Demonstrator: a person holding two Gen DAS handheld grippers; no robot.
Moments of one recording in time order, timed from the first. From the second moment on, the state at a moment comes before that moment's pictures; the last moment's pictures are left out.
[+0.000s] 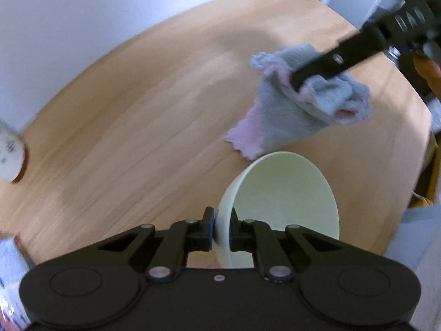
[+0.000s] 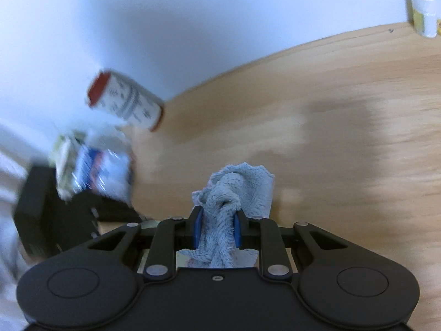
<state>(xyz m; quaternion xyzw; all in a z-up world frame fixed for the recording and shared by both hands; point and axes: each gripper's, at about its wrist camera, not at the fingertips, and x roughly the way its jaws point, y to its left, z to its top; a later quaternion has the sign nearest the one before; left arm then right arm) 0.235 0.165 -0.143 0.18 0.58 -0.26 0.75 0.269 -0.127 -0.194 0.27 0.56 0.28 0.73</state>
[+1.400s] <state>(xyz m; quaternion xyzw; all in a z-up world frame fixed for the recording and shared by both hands) 0.207 0.143 -0.133 0.07 0.52 -0.17 0.83 0.308 -0.087 -0.237 0.27 0.72 0.30 0.57</state>
